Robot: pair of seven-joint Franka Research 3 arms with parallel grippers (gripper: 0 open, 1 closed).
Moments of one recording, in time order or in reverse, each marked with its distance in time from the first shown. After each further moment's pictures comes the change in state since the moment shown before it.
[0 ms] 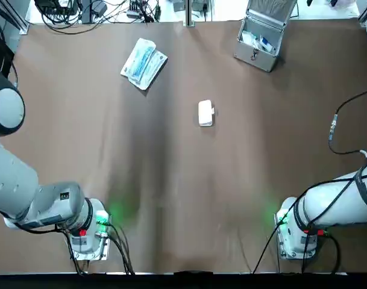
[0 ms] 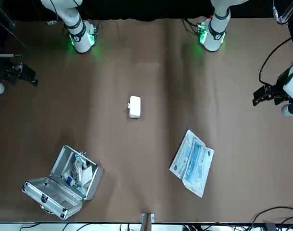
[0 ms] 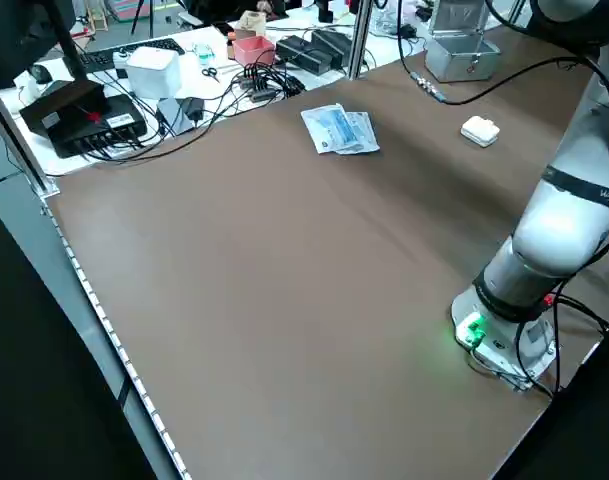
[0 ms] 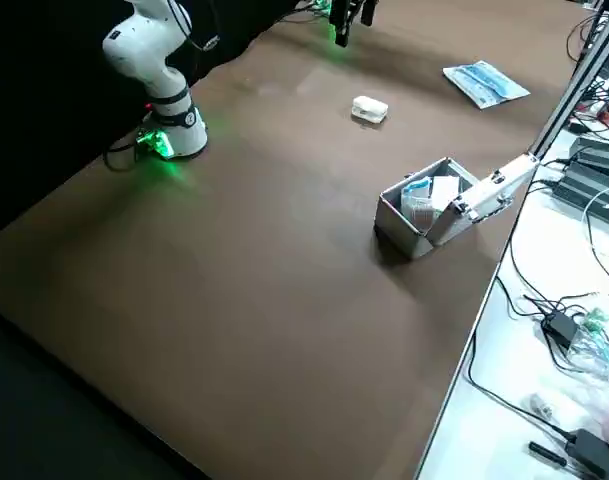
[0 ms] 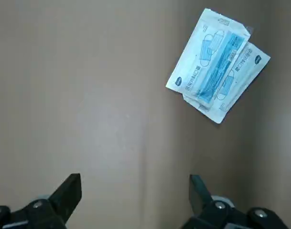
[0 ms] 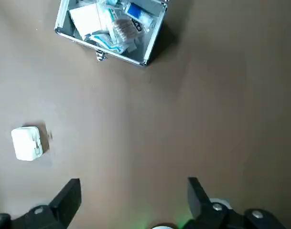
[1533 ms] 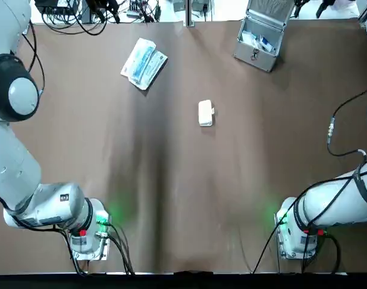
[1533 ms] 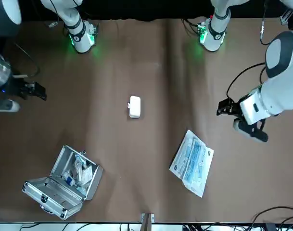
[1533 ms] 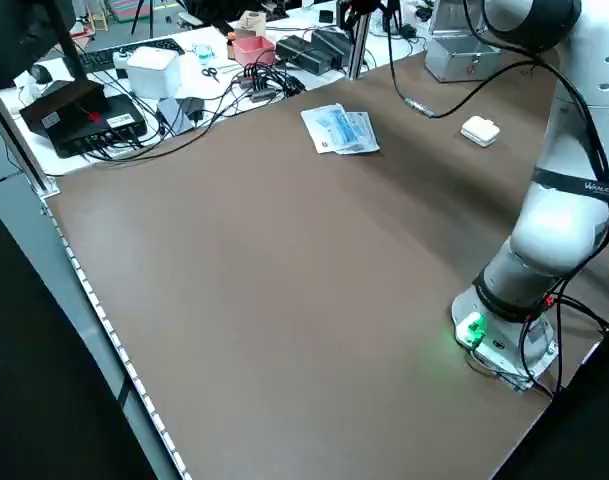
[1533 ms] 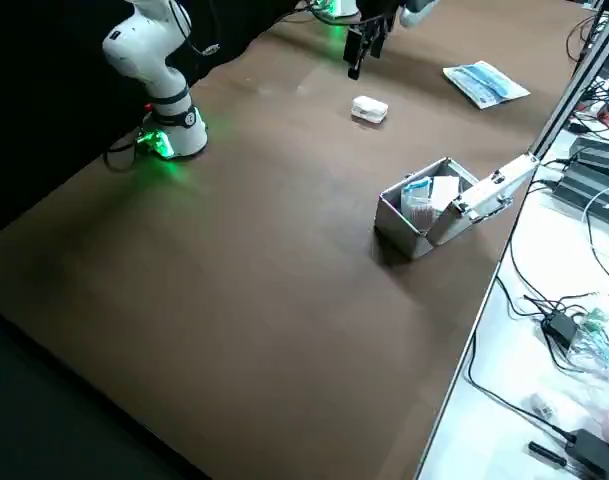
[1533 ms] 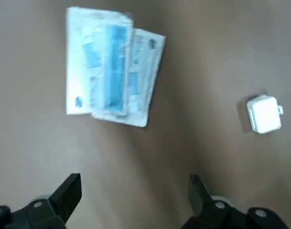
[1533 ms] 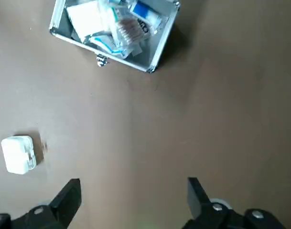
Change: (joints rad) left arm -0.042 0.179 -0.110 0.022 -0.198 0.110 0.271; right arm 0.013 0.043 0.008 -0.117 0.003 0.152 0.000
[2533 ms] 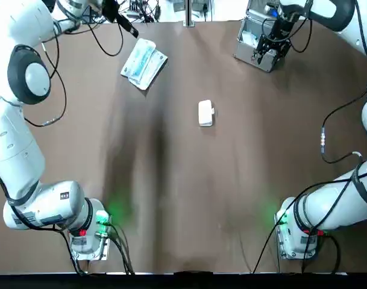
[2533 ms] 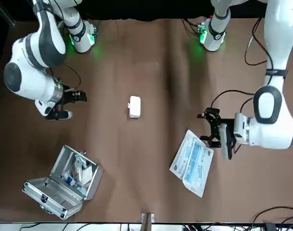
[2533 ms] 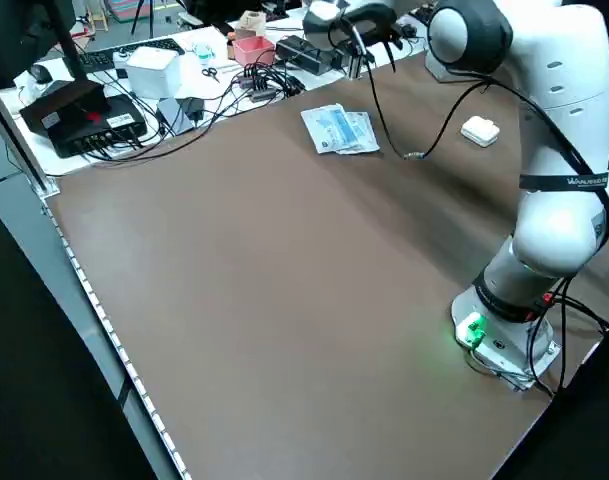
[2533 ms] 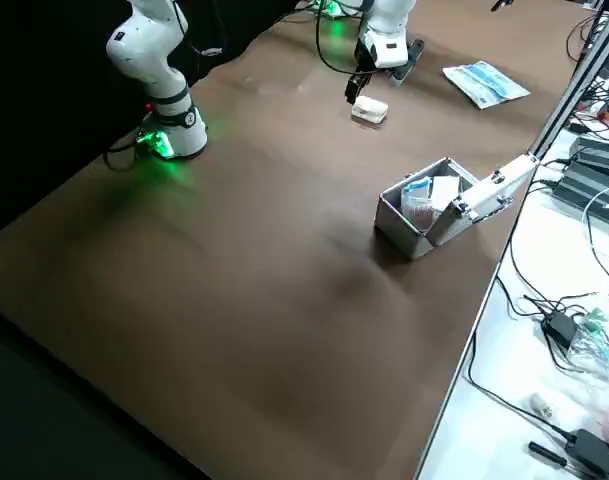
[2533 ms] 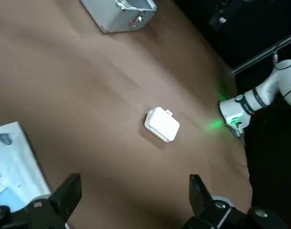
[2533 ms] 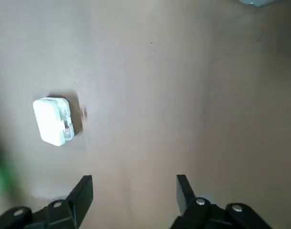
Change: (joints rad) left arm 0.045 0.267 -0.010 -0.013 -0.596 0.026 0.901; right arm 0.132 0.025 0.007 -0.344 0.231 0.224 -0.001
